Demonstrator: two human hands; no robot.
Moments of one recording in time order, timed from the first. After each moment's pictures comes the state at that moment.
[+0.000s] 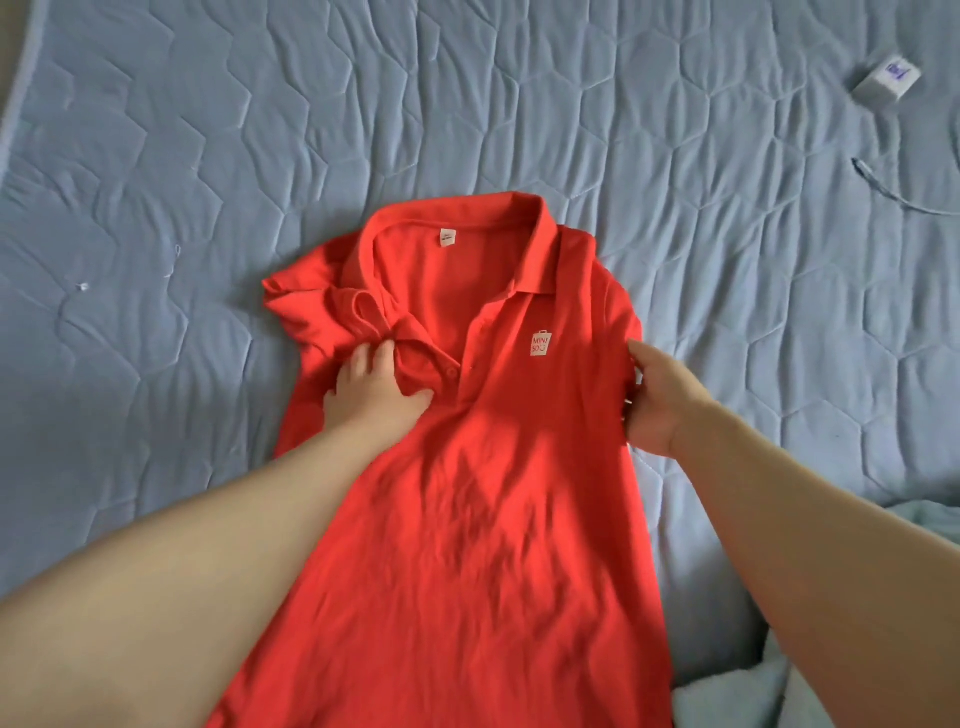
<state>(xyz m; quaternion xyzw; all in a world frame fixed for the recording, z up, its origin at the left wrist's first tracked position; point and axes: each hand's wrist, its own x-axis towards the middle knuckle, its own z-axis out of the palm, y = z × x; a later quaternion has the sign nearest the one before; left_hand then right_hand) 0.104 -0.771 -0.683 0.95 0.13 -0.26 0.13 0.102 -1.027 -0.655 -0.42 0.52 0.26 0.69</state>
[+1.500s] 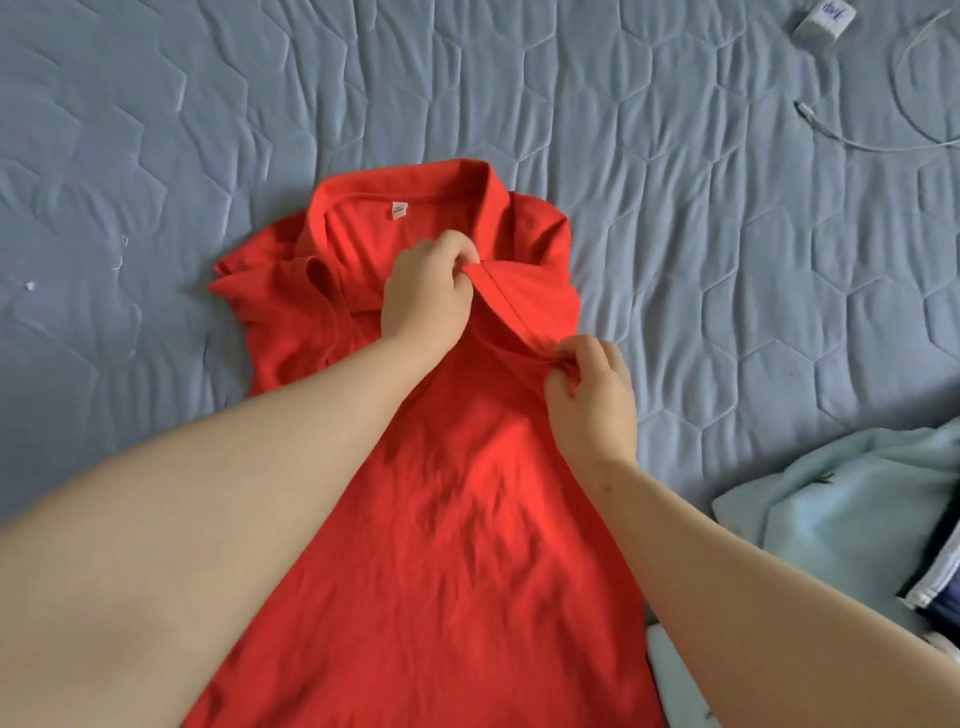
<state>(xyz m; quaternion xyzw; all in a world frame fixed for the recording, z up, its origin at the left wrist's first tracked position) 0.139 -0.866 -0.635 0.95 -0.03 -0.06 0.31 0.030 -0.995 -0.649 -0.88 0.21 0.00 0.43</state>
